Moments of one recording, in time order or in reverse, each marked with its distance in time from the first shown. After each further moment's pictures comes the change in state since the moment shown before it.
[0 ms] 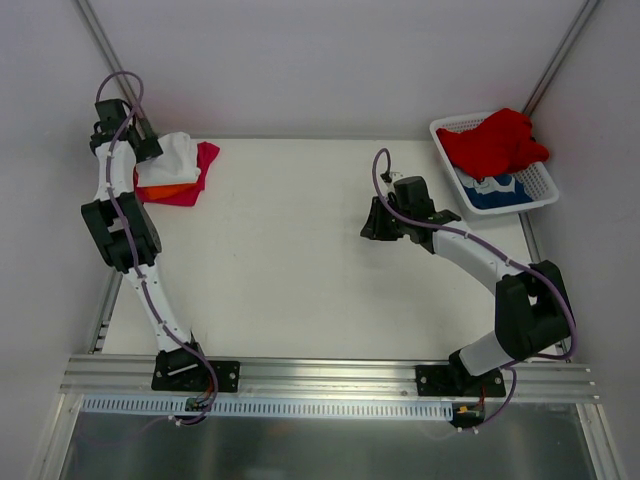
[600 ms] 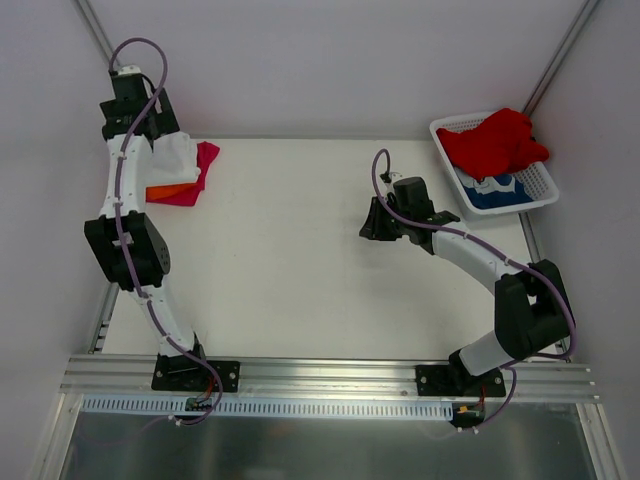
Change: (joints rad) left arm -0.157 -0.290 -0.080 0.020 -0.126 0.024; right arm 0.003 0.003 -0.016 0.034 -0.007 0.008
